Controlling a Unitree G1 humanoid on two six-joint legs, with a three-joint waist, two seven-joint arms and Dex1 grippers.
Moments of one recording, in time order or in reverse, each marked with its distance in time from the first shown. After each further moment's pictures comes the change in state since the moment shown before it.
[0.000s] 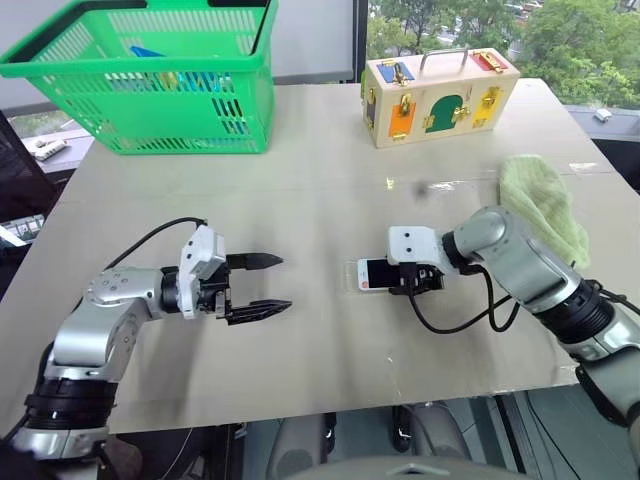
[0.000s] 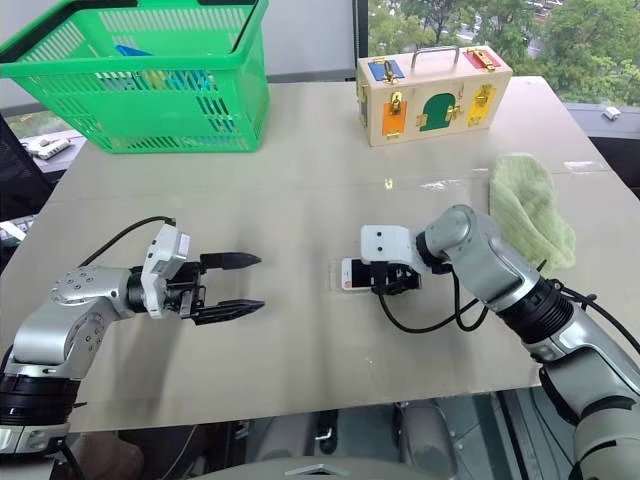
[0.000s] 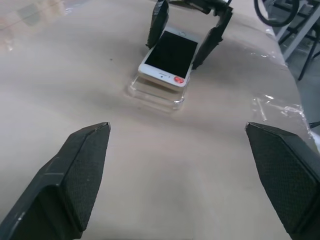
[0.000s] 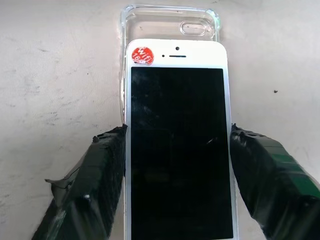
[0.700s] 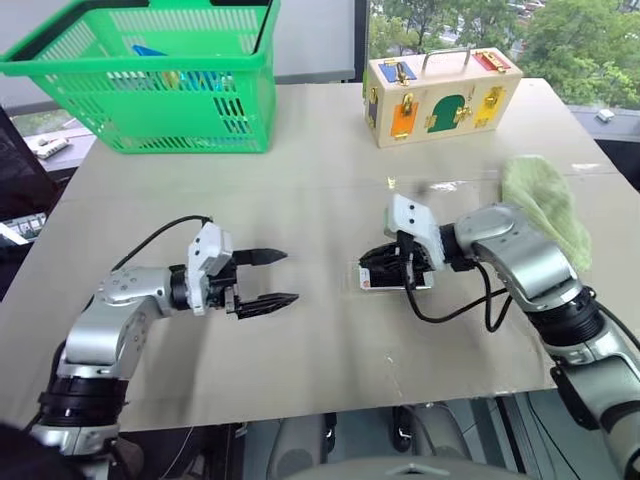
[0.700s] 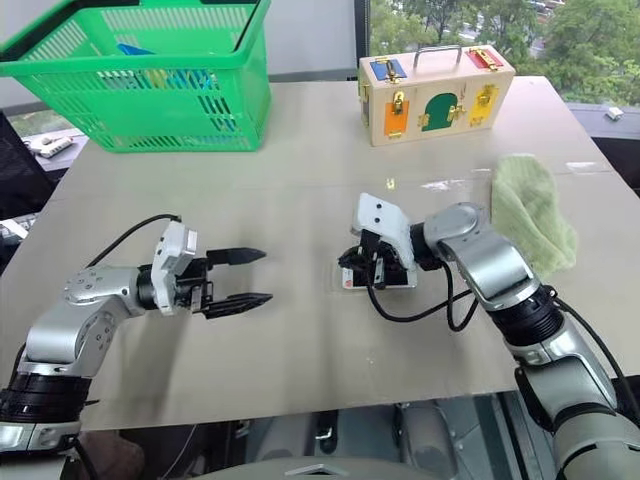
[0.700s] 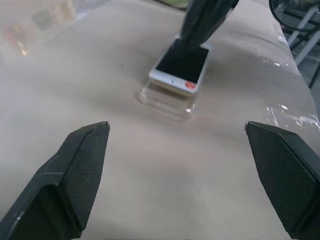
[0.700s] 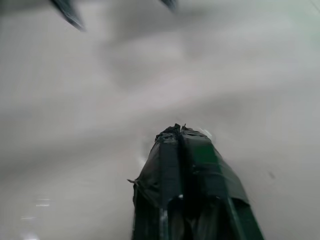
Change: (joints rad) left arm -0.024 -0.040 -0.010 -0.061 -0.006 0.068 0.077; right arm 0.076 0.138 -0.192 -0.011 0.232 0.130 -0.128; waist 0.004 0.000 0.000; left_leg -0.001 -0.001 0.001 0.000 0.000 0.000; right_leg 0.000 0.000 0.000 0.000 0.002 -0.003
